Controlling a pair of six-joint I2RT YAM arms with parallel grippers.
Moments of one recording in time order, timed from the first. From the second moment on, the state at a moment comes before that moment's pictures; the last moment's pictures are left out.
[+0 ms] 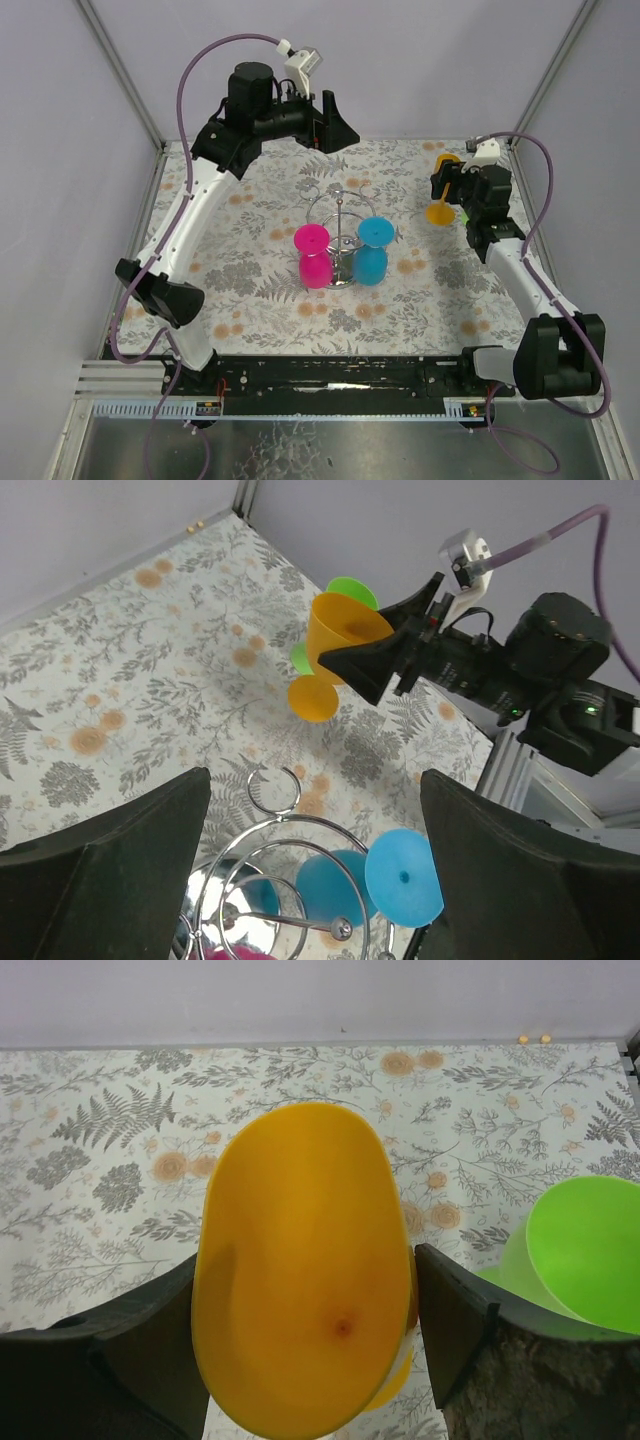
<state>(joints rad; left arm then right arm) -0.44 1.76 2.12 -0.59 0.59 -0.30 0.07 1.26 0.91 0.09 -0.04 0.08</state>
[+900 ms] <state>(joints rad) -0.42 1.80 2.12 -0.65 0.66 -0.32 0.07 1.56 0.71 0.70 0.05 0.06</state>
